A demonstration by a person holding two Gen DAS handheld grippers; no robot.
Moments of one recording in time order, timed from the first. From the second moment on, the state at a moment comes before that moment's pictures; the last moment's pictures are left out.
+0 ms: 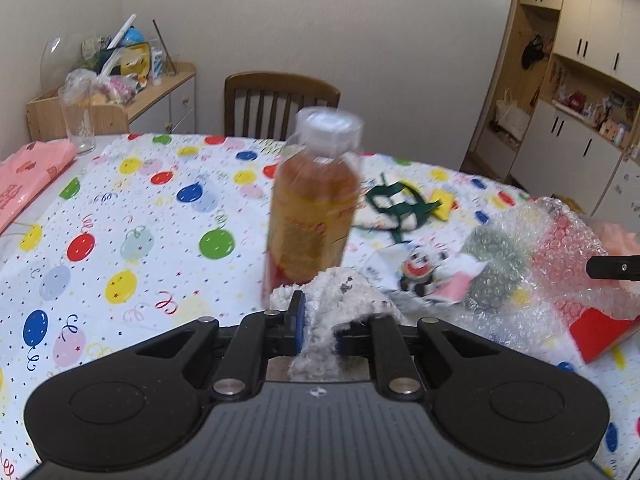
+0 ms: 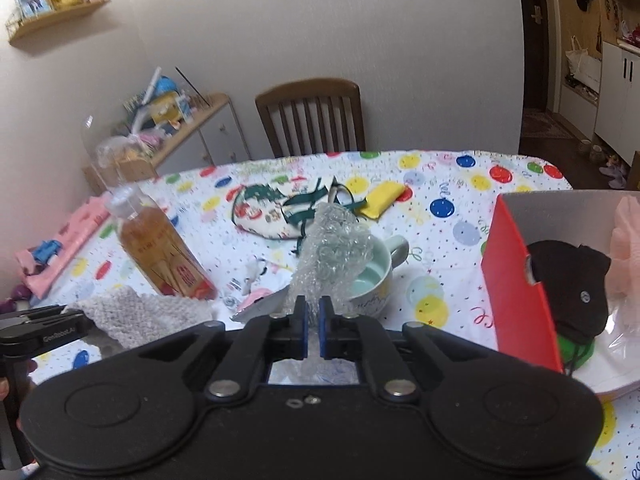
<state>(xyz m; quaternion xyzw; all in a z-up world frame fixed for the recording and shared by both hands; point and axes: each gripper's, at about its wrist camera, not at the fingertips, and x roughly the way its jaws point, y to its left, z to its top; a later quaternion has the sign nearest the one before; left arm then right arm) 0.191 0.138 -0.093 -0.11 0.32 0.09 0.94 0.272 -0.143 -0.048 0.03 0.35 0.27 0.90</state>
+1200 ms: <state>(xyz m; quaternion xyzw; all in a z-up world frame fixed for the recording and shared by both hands) 0.257 -0.093 0.030 -0.08 0.24 -0.10 0.96 0.265 -0.378 0.016 0.09 0.27 0.19 0.94</state>
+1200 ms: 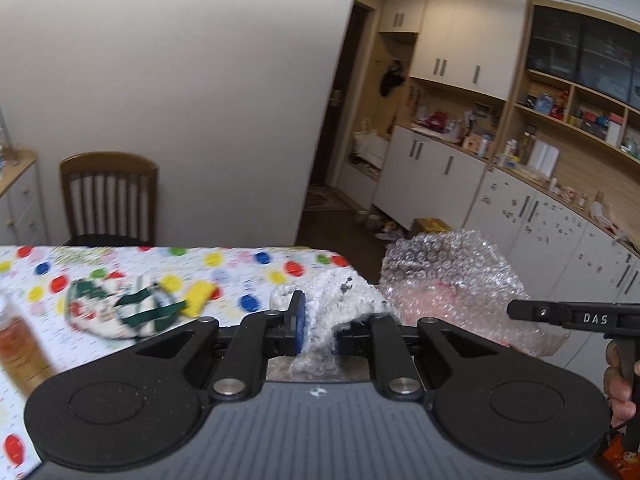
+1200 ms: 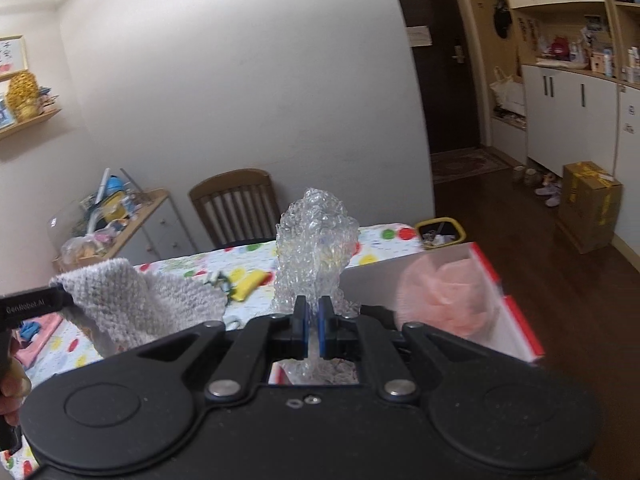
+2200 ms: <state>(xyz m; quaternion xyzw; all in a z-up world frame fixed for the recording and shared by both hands) 0.397 -0.230 -0.061 -0.01 0.36 -0.12 0.93 0.357 -0.440 -0.066 0.05 0.38 0.15 0.91</state>
